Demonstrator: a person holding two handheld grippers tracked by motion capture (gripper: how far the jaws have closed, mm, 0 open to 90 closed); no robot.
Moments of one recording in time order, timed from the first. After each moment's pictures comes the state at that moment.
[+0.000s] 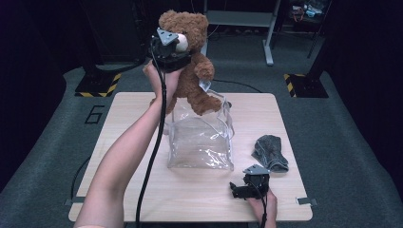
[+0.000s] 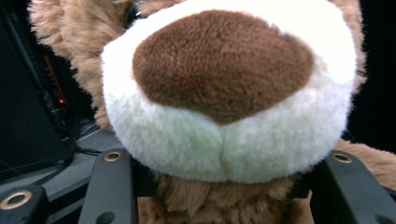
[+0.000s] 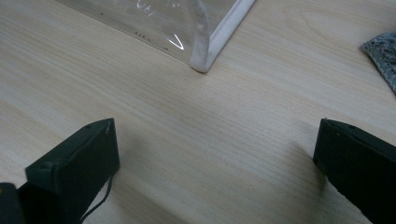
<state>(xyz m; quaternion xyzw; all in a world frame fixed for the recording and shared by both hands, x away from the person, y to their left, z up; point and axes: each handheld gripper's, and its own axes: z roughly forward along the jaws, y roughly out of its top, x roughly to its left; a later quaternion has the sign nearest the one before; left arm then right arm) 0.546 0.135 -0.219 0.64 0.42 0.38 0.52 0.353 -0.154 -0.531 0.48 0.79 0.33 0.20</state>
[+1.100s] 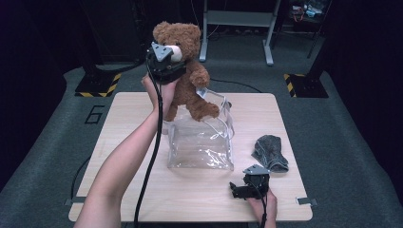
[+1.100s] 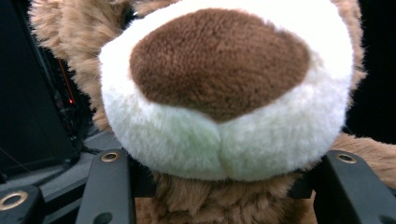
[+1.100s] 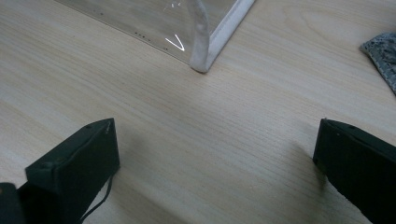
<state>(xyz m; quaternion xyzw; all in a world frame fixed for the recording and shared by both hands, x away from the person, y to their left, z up) 0.537 0.152 -0.254 0.63 0.42 0.40 0.52 0.353 -0.154 -0.531 0.48 0.79 0.33 0.20</state>
